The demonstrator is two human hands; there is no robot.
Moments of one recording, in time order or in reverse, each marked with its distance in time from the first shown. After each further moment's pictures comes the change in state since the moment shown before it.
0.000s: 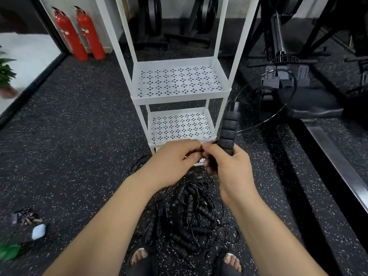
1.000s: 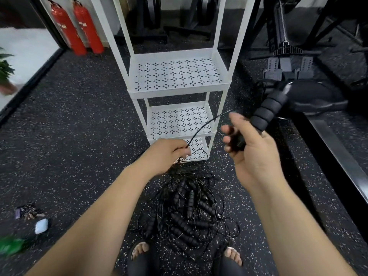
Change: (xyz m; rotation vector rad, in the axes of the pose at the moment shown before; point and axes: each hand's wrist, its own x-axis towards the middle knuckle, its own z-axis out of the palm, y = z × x) left_hand 0.021 -0.059 0.012 0.039 -0.052 -0.192; right_hand 0.018 -0.030 -0.026 0.218 0.020 -0.015
